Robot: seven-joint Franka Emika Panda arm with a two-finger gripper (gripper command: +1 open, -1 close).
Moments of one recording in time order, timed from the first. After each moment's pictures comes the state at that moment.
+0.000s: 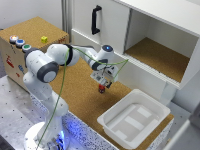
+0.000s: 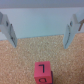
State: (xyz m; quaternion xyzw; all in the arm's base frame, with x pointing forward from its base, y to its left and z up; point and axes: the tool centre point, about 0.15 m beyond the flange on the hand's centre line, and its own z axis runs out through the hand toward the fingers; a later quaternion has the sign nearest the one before) arm 0.422 -0.077 0.339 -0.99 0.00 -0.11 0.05
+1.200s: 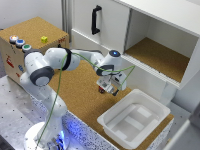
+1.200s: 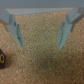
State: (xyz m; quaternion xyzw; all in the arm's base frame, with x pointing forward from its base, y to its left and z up) arm 0.400 -0.181 0.266 -1.00 0.02 -0.06 0.03
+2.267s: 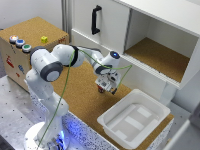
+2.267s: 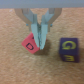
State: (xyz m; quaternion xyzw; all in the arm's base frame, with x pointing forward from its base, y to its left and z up) arm 0.401 -0.022 0.252 -0.98 -0.13 0.00 0.14
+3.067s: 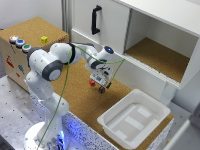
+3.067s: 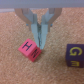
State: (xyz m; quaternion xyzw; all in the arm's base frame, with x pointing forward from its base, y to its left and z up) arm 0.404 -0.026 0.273 -0.99 -0.11 -0.02 0.12
